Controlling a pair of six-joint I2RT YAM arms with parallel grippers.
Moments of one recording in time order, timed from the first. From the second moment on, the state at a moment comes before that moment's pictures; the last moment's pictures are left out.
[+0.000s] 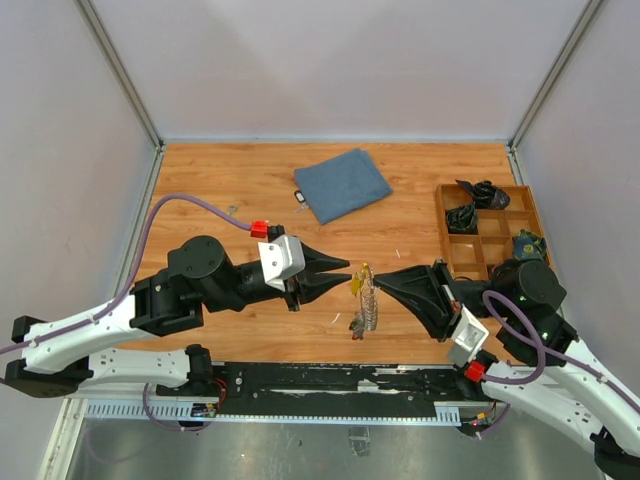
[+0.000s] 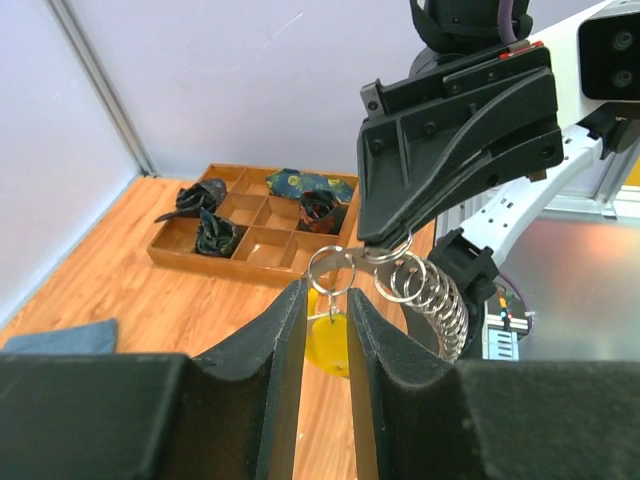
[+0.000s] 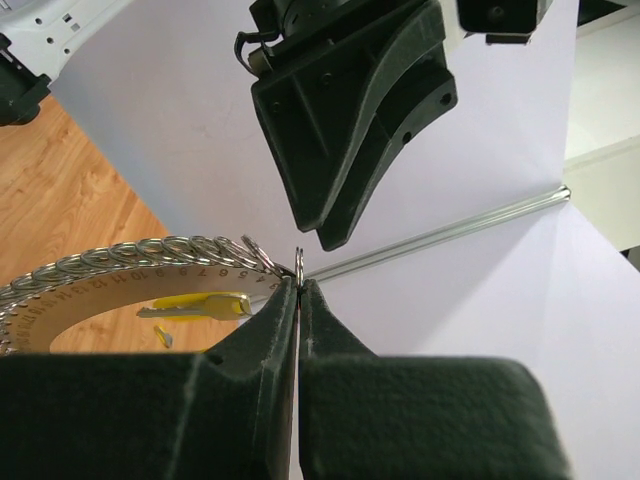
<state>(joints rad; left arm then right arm) -1.31 0.91 1.18 -0.19 0.00 0.11 0.86 0.52 0.82 -0.04 -0.80 -1.09</state>
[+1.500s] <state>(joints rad) -1.31 1.08 1.43 -0.46 0.00 0.15 0.89 0.99 1.59 -0.95 -0.63 -0.41</state>
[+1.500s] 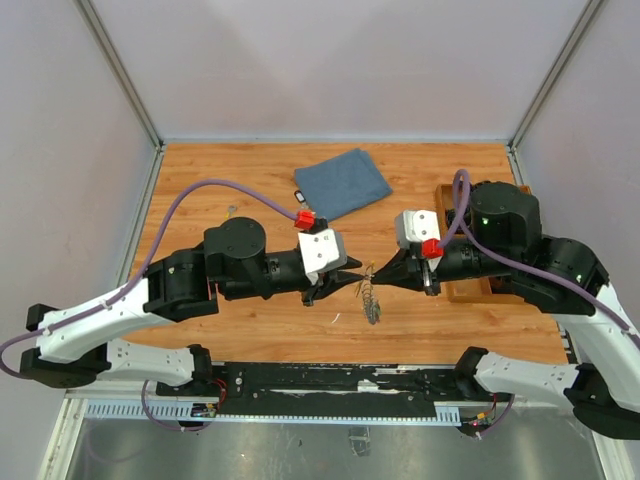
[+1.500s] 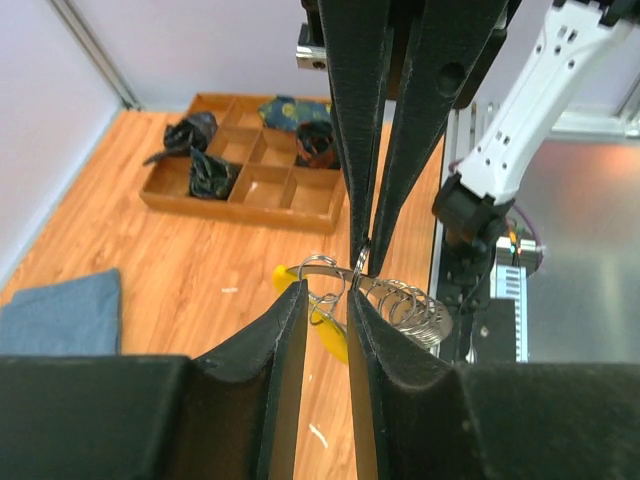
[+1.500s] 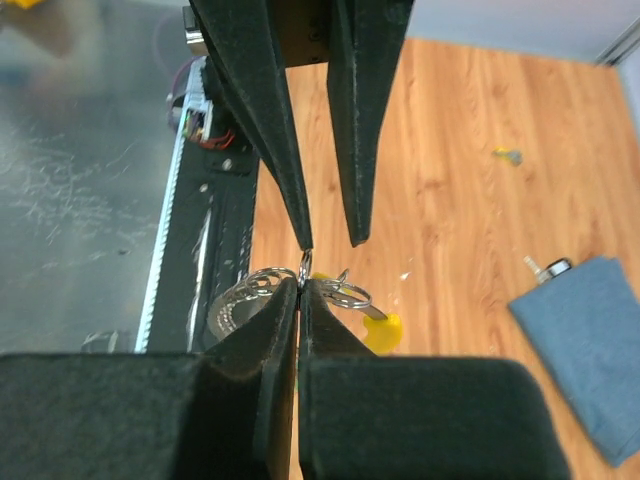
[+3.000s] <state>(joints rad) -1.31 1.16 1.42 -0.50 0.06 0.13 0.92 1.04 1.63 -1.13 -0.59 -0.45</state>
